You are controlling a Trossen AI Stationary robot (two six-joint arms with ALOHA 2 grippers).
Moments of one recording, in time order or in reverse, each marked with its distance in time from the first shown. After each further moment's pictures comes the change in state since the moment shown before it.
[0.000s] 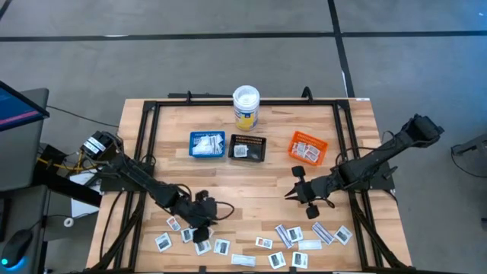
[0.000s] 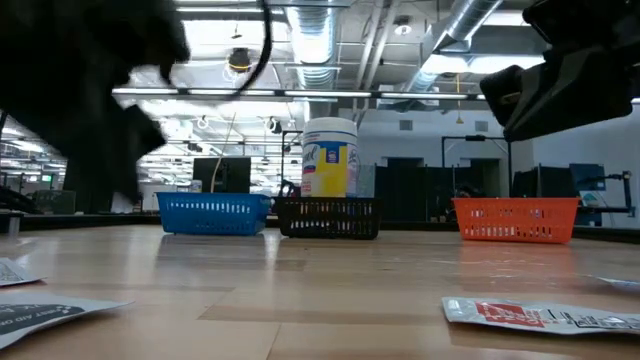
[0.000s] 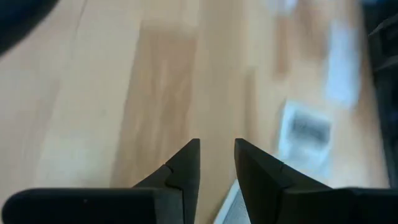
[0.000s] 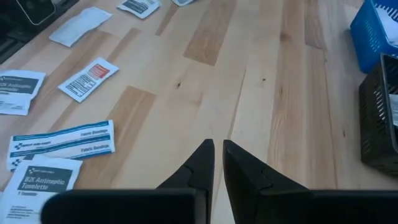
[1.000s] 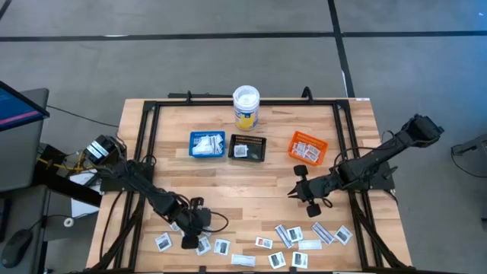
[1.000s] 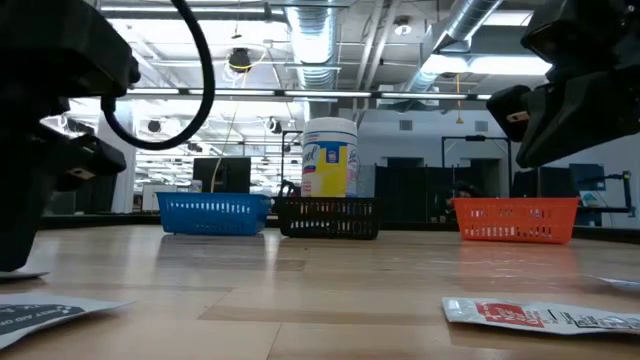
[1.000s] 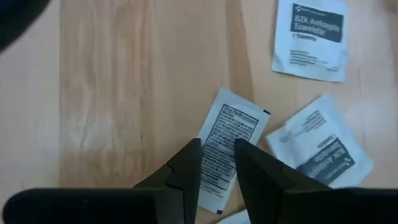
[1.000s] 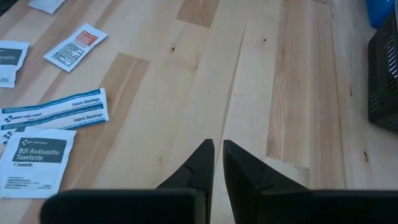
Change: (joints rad) left arm -0.074 0.067 0.008 -0.140 0.080 0.046; right arm -0.007 -0.002 0.001 -0.116 -0.008 0.070
